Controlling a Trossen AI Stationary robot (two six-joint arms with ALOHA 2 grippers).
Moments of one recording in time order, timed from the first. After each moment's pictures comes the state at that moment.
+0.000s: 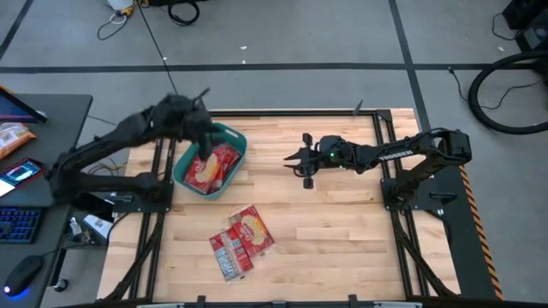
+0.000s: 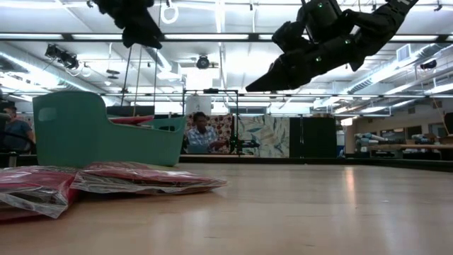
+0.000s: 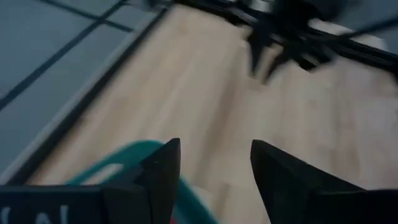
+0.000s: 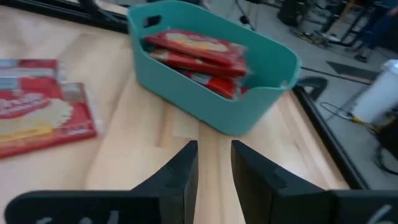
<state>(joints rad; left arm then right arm) 0.49 0.99 1.04 -0.65 0.19 -0.01 -0.19 1.45 0.66 0.45 -0.08 -0.30</state>
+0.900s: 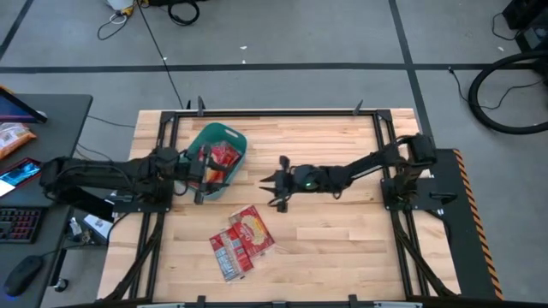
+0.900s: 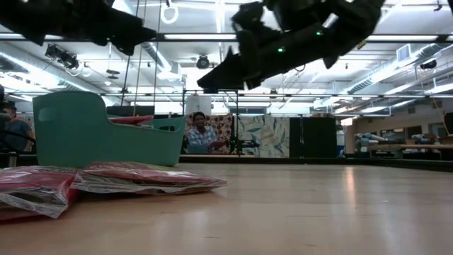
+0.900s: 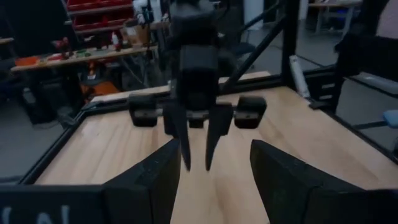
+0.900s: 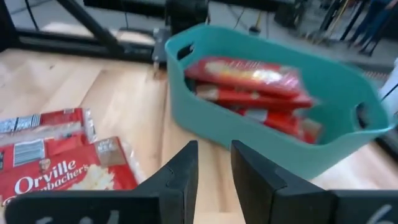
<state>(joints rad) 0.08 0.68 0.34 0.25 0.15 0.14 0.06 1.80 0.92 0.57 0.18 -0.11</state>
